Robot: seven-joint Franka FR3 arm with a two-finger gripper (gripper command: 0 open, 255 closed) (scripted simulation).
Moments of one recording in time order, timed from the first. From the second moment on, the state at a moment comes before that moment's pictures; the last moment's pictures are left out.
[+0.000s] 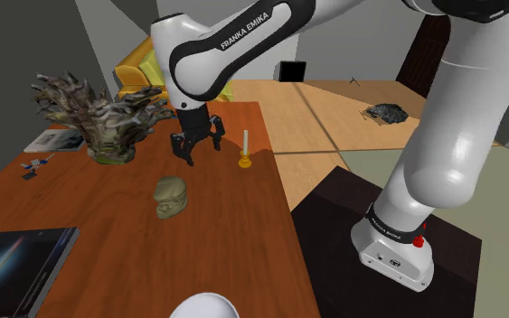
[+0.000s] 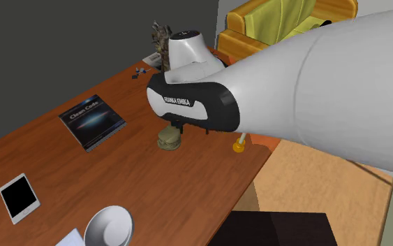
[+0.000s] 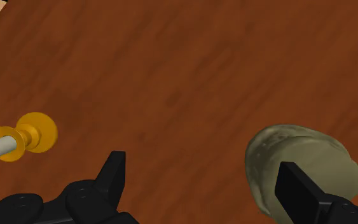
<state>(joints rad) 0.17 0.16 0.33 -2.05 -0.05 2.06 0.58</state>
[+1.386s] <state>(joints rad) 0.33 0.64 0.30 -1.62 -0.24 2.11 0.75</state>
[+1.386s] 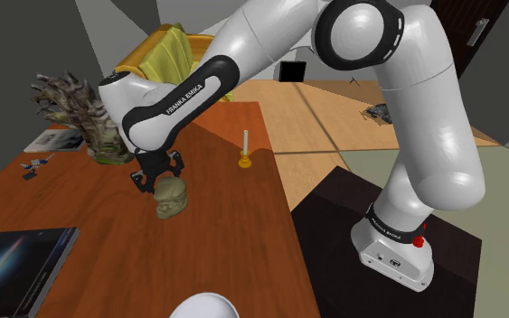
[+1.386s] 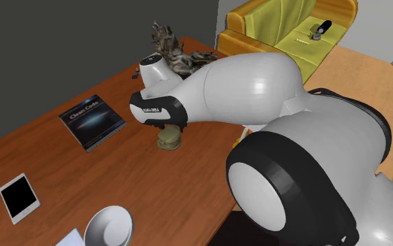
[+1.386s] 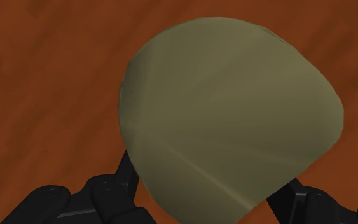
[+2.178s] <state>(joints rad) 0.33 0.62 0.30 -1.62 -0.23 2.08 0.75</state>
